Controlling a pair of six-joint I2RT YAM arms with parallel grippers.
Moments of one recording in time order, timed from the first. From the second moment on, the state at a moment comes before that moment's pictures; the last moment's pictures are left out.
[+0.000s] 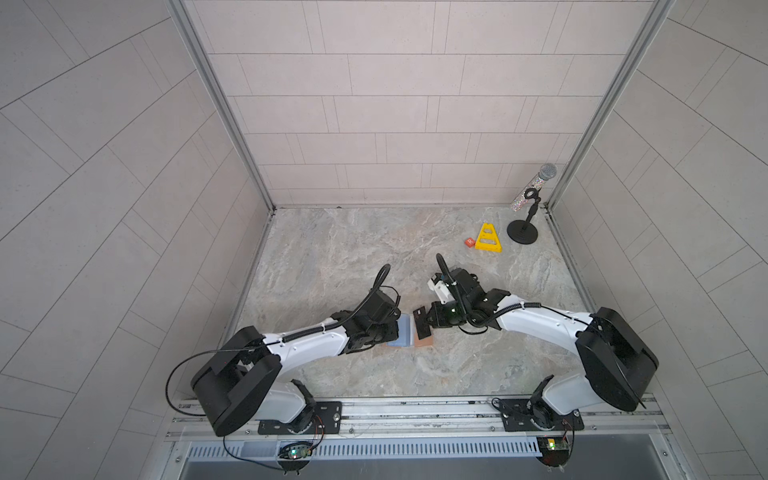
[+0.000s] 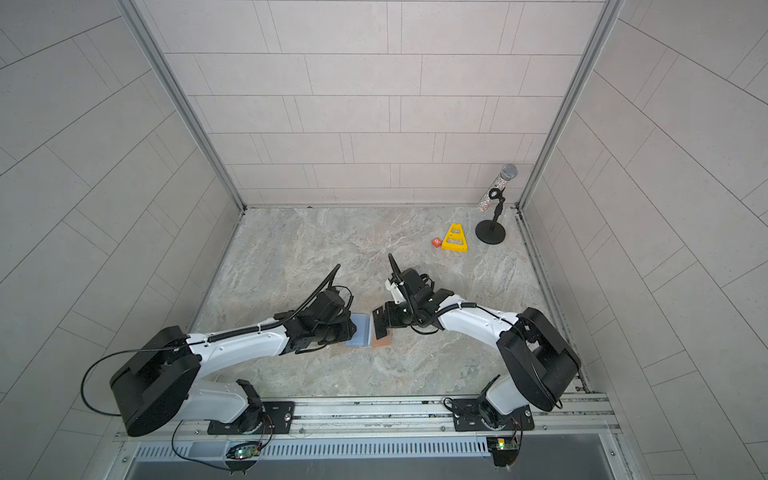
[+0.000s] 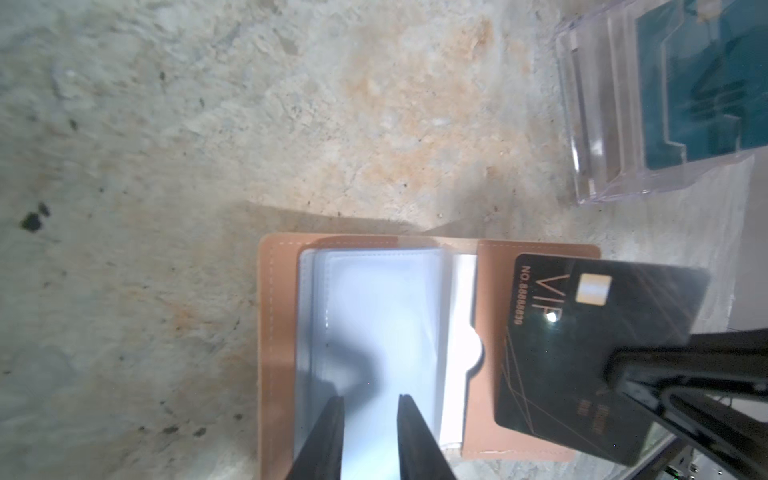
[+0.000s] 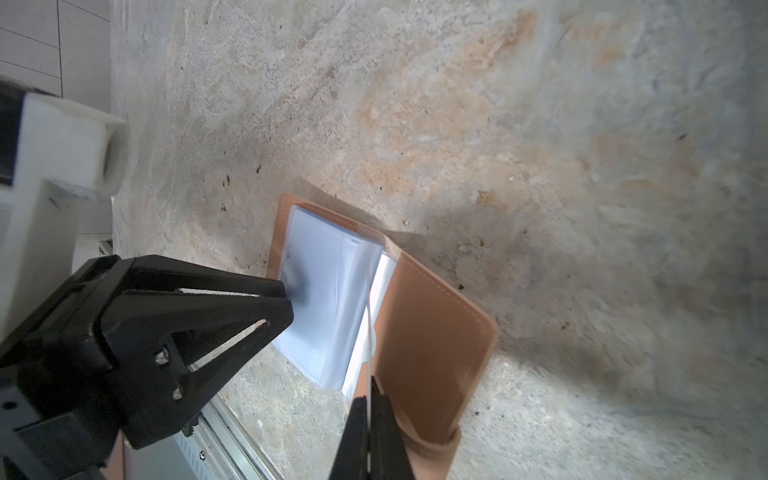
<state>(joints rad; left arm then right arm) -0.79 1.37 0.57 -0.19 0.05 -0.90 0.66 1.48 0.79 -0.26 -0.38 0.61</state>
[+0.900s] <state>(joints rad) -0.79 1.36 0.51 -0.15 0.04 -0.90 0.66 1.52 0.66 0.05 -0.46 0.86</state>
